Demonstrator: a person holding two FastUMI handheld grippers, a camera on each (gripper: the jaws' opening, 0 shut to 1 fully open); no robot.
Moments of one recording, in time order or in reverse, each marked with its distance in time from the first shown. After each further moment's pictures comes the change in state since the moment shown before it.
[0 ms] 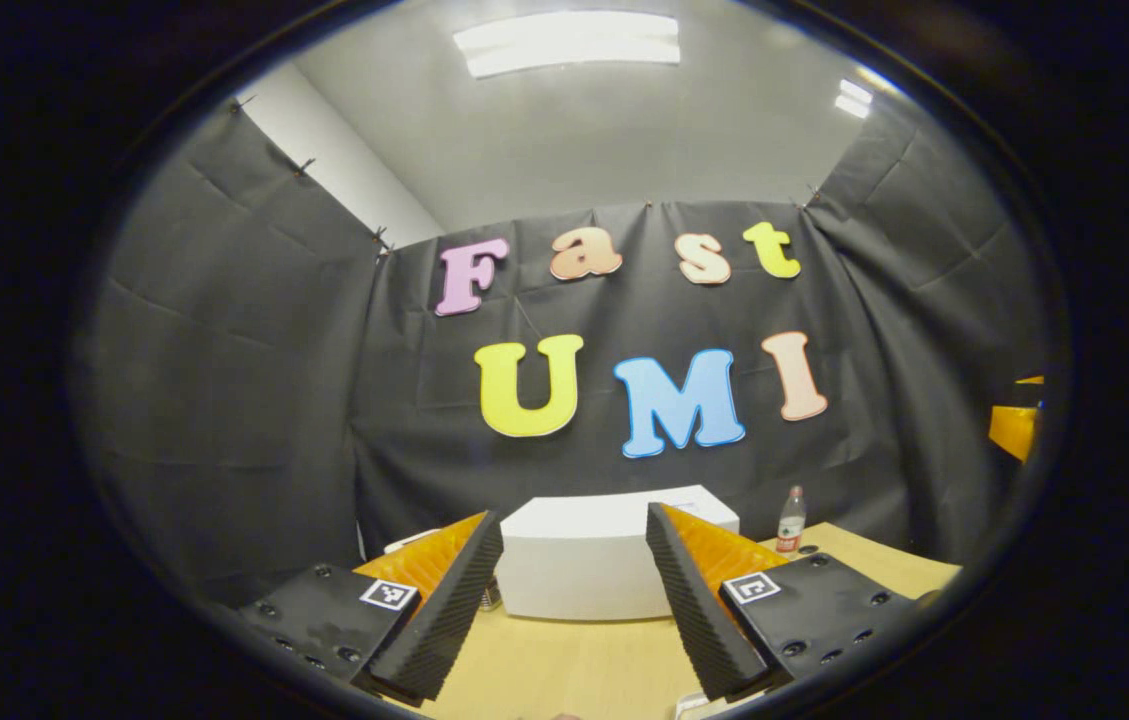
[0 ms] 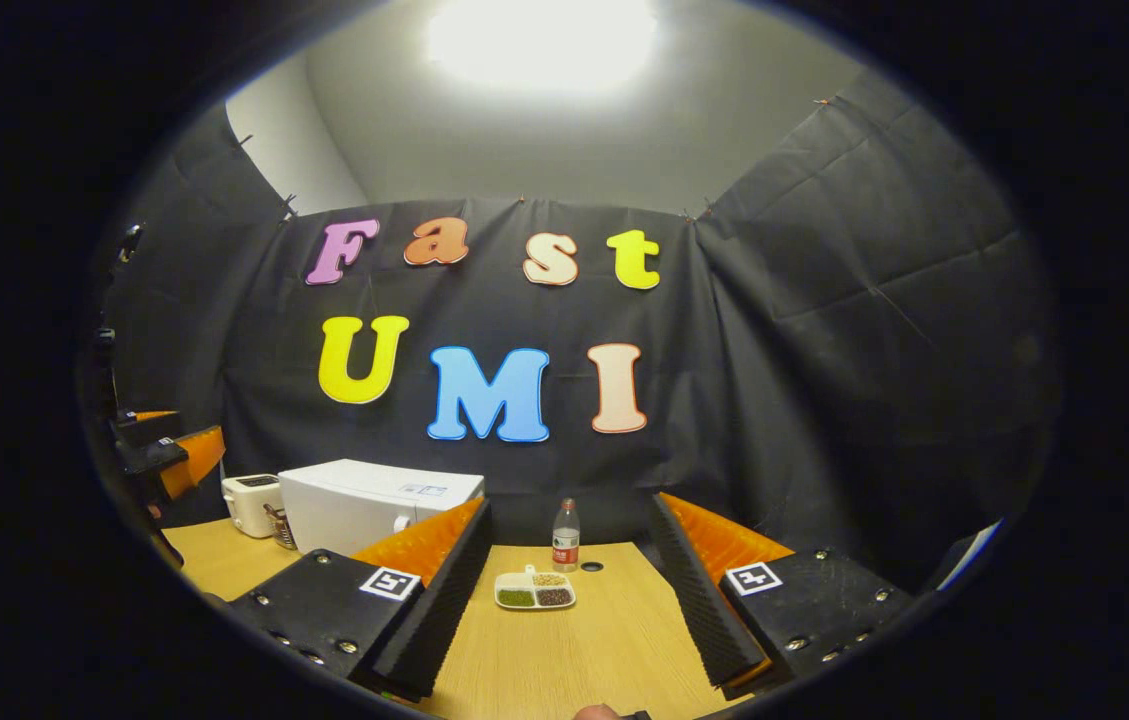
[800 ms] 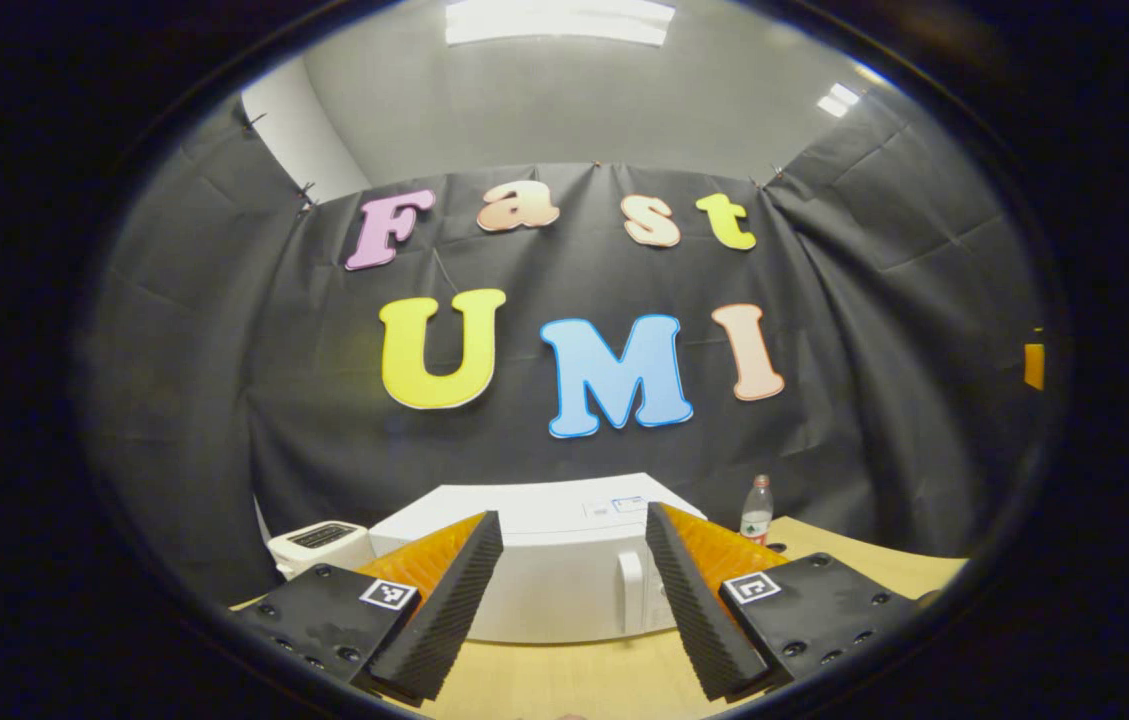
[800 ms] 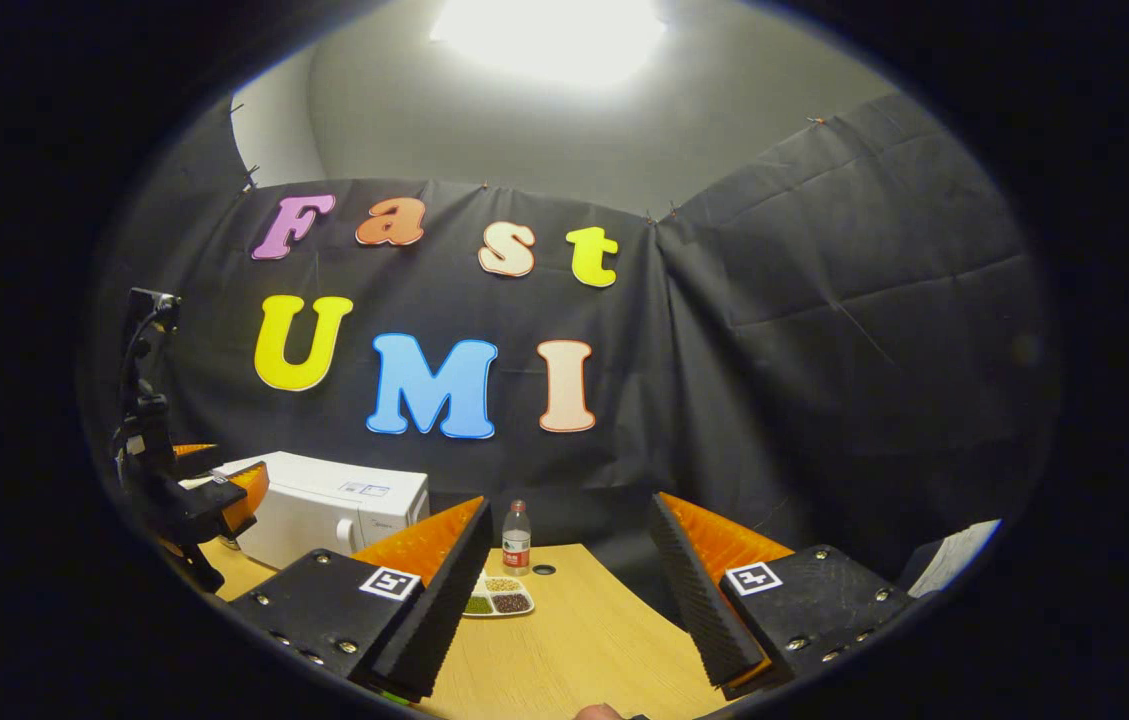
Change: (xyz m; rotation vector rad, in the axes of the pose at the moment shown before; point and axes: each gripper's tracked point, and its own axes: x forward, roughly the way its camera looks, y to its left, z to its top) left arm 0.148 -0.071 -0.081 -0.030 0.062 -0.217; right arm 0.028 0.004 0.001 -0.057 0.016 -0.194
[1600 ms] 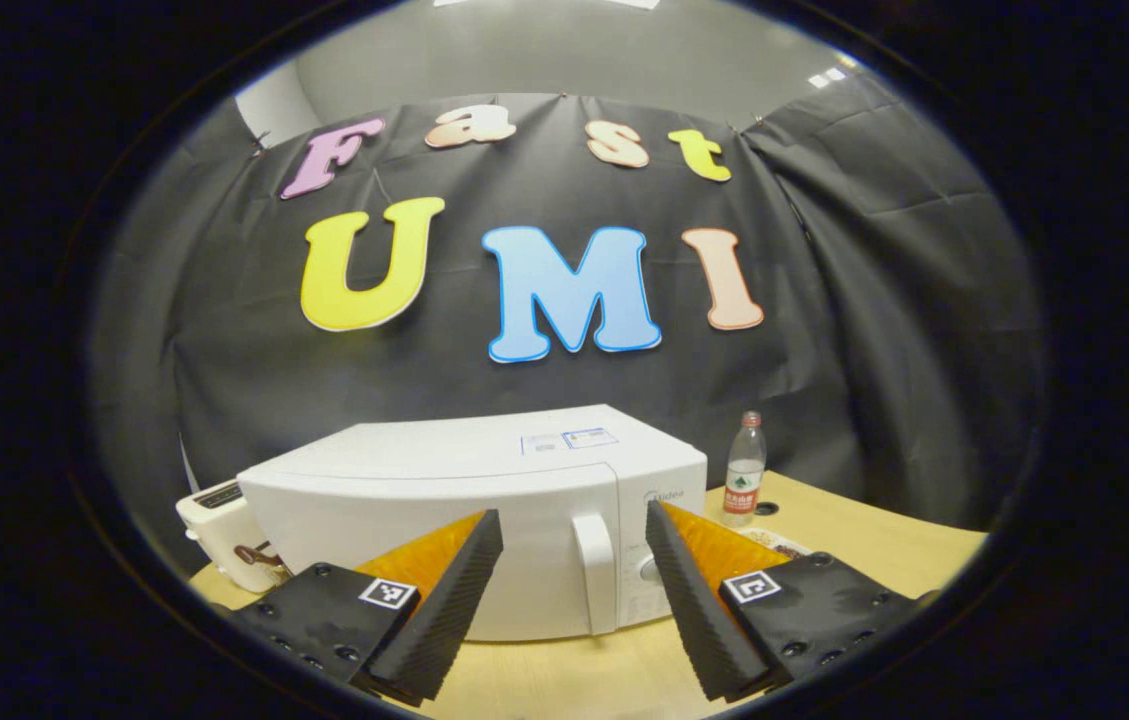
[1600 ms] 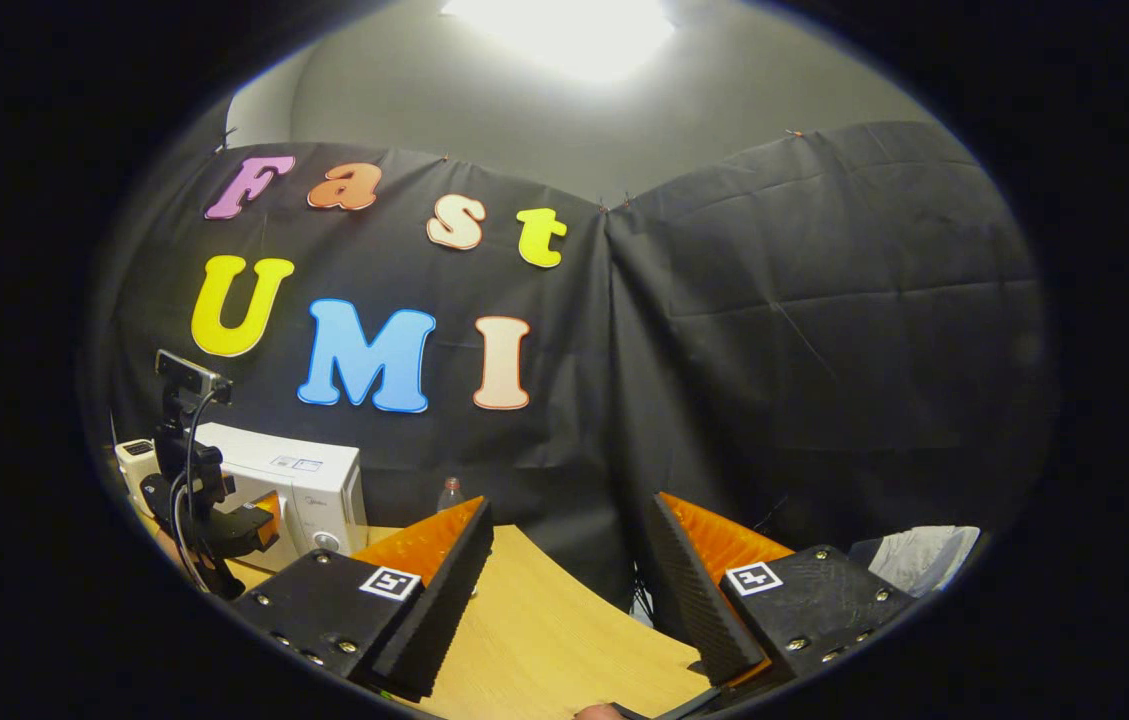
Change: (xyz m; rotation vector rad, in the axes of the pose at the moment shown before) left arm 0.112 -0.046 -0.121 -0.003 0.163 -0.124; right arm -0.010 -0.017 -0.018 -0.059 0.066 -0.215
